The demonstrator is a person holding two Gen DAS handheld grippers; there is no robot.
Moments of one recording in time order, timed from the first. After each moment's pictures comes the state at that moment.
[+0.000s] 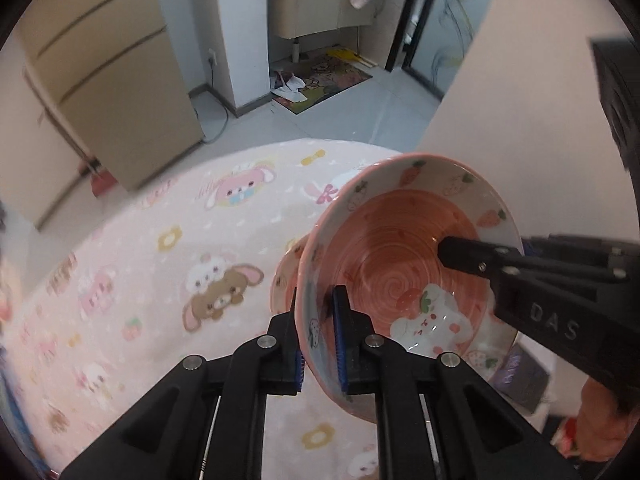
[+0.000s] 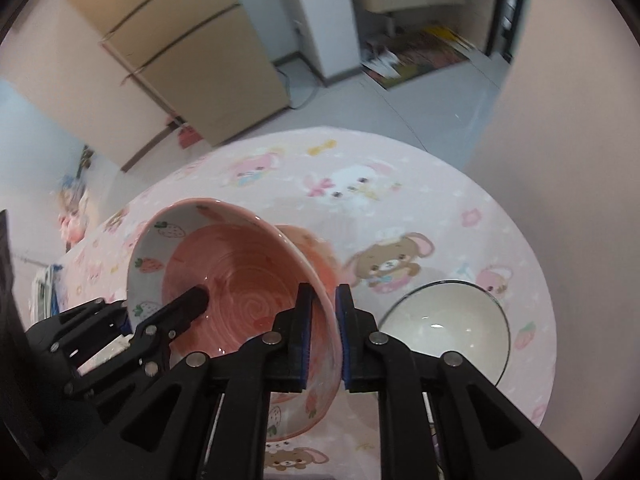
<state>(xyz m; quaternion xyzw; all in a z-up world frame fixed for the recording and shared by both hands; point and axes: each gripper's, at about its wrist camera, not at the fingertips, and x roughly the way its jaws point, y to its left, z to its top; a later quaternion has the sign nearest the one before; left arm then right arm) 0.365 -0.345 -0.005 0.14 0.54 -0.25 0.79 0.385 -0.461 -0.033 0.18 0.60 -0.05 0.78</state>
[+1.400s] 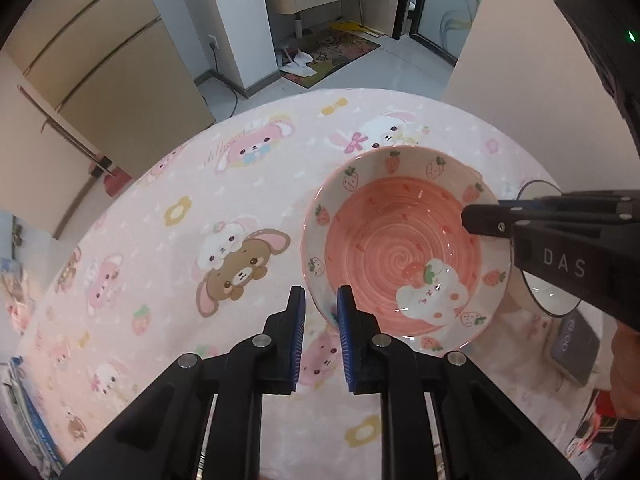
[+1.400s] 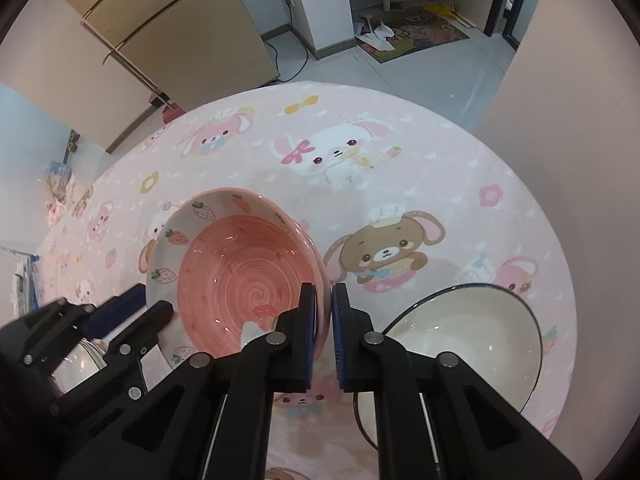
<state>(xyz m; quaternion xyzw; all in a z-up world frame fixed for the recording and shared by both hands) 0.369 -0.323 -0.060 0.18 0.56 -0.24 0.77 0.391 -0.456 -0.087 0.16 0.64 -0.04 0.75</state>
